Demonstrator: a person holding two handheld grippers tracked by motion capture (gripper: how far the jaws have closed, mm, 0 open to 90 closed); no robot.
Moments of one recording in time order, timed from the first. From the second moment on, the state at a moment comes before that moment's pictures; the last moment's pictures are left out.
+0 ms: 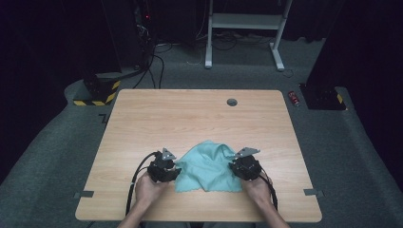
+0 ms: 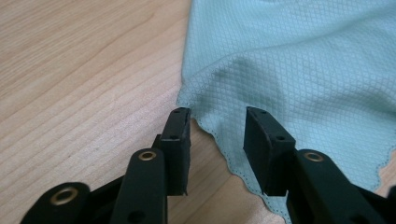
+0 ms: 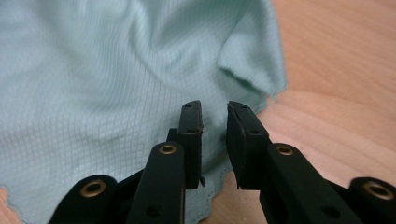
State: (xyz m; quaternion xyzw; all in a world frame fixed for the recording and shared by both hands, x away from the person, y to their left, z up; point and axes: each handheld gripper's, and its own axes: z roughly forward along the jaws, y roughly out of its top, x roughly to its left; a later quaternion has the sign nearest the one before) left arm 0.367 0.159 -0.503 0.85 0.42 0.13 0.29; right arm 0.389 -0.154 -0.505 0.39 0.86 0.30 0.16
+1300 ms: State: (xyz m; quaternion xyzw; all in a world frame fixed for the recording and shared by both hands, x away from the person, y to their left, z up) left arm 0.447 0.126 -0.503 0.84 0.43 0.10 0.30; right arm 0.428 -0.152 -0.490 0.41 0.84 0.32 0.16
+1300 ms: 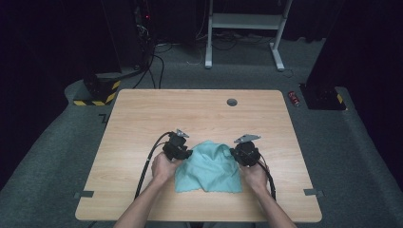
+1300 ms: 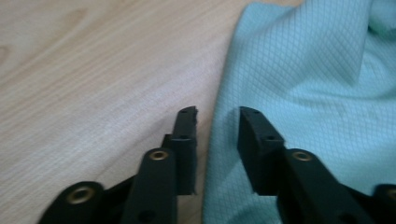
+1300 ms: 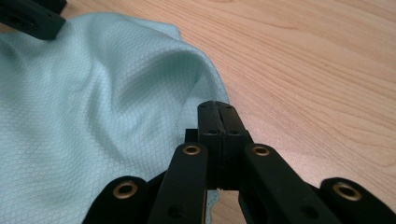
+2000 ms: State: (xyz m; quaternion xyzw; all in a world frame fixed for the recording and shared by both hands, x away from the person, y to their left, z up) left arm 0.420 0.120 -0.475 0.86 0.37 0.10 0.33; right arm 0.435 -0.157 -0.498 0.43 0.83 0.31 0.15
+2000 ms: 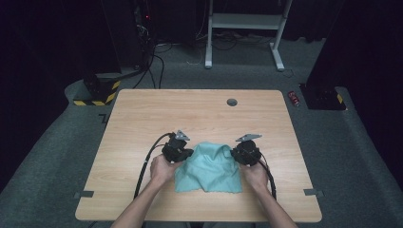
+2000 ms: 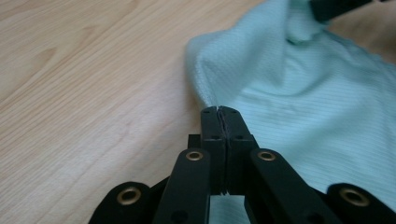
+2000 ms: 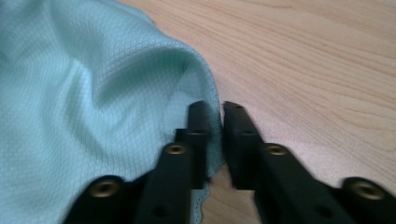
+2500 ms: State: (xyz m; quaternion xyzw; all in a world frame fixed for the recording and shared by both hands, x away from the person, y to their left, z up) left arm 0.377 0.103 -0.494 0.90 0.30 0.05 0.30; right arm 0.374 -0.163 -0.496 0.33 0.88 0.32 0.14
